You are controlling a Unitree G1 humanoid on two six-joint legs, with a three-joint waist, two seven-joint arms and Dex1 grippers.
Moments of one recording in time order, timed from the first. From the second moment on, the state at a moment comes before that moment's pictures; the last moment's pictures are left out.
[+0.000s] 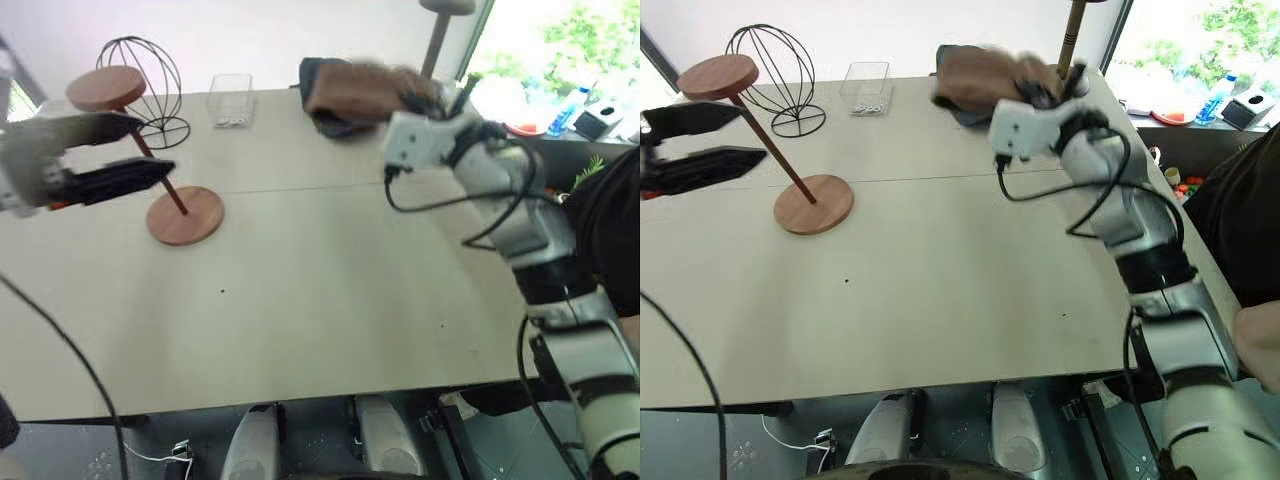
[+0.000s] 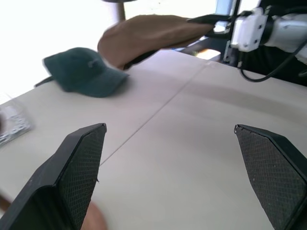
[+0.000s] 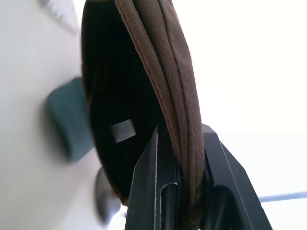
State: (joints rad) left arm -0.46 1.09 0.72 -0.28 -0.84 1.10 -0.98; right arm -1.03 -0.56 0.27 0.27 -0.56 -0.10 0.36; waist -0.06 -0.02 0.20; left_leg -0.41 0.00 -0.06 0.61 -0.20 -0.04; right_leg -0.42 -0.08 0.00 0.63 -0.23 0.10
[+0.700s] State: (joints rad) left arm -0.09 1.16 1.35 -0.32 -0.75 1.24 -0.90; right arm -1.73 0.05 0.34 1.15 -0.48 -0.47 0.16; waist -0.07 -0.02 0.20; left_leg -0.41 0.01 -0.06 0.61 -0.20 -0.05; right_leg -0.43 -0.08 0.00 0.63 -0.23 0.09
